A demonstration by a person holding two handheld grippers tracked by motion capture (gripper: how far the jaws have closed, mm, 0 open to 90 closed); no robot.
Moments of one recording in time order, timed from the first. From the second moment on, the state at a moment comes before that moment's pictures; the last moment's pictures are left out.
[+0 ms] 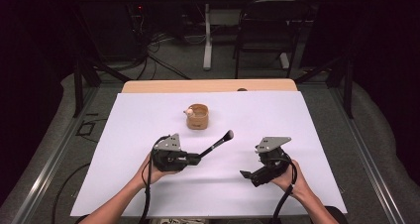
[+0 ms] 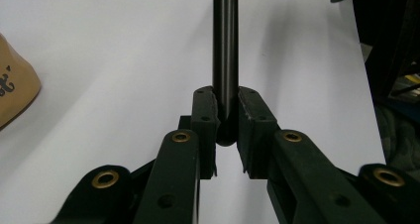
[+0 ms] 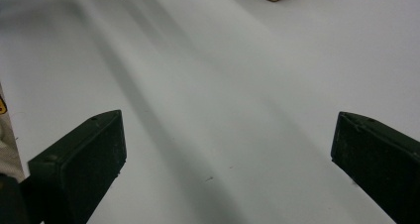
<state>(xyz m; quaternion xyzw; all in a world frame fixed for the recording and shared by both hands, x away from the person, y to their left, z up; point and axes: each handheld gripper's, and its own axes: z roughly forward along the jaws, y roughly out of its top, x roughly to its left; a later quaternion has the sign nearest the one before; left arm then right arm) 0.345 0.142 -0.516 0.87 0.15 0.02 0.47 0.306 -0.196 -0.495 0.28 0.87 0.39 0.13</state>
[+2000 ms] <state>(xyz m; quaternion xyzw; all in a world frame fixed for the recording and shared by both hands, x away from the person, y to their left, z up) 0.338 0.134 -0.521 0.82 0.19 0.06 0.54 0.327 -0.152 -0.466 0.35 0.75 0.56 0.09</state>
